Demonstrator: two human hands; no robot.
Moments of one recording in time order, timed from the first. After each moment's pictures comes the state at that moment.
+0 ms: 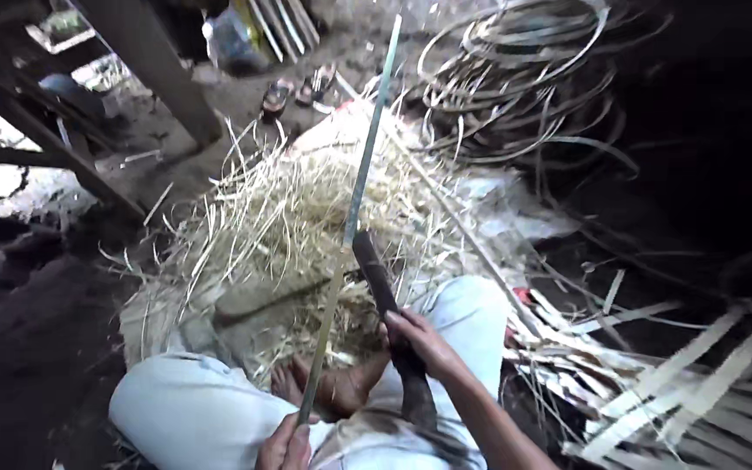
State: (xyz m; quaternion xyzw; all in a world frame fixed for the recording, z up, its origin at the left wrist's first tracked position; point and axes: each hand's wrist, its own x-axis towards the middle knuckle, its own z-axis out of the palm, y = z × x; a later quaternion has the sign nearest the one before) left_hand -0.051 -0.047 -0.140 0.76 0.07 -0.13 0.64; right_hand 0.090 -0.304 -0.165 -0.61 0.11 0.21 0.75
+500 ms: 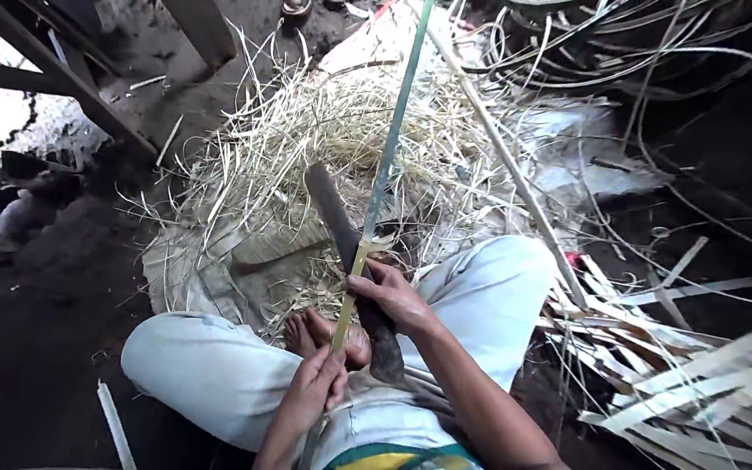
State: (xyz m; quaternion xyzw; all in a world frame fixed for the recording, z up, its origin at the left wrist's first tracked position) left_hand -0.007 -0.066 -0.134 0.66 0.11 -0.27 0.69; right_hand 0.112 -0.241 -0.161 -0.53 0.03 0.28 0.80
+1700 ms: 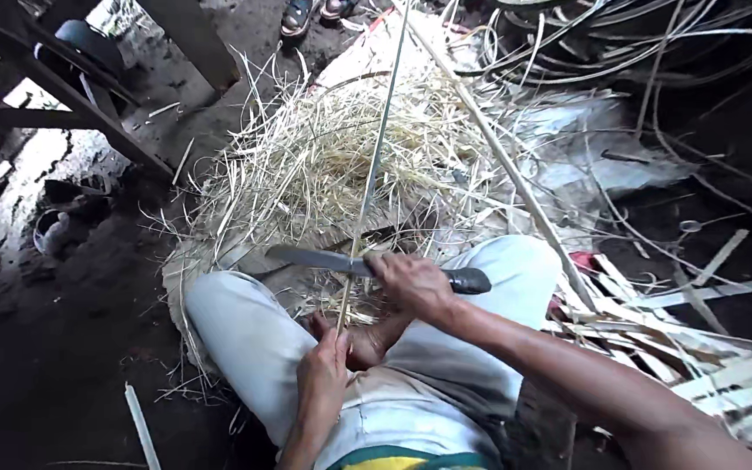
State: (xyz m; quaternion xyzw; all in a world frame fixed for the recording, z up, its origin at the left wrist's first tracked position) left_hand 0.013 -0.114 -0.125 0.94 0.10 -0.10 0.31; right_hand 0.129 -0.283 -0.159 -0.94 -0.30 0.00 0.16
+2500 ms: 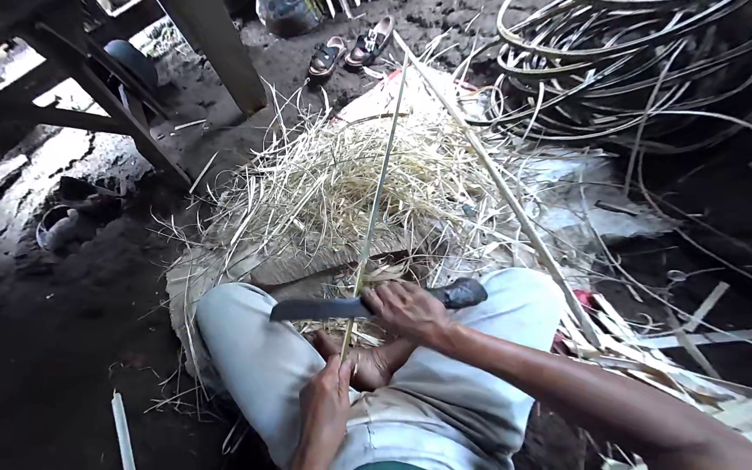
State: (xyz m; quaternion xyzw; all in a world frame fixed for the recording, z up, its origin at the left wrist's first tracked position) left_hand -0.006 -0.094 -0.135 0.92 0.12 -0.11 0.35; right_hand 0.135 -0.264 -0.152 -0.92 -0.38 -0.03 0.07
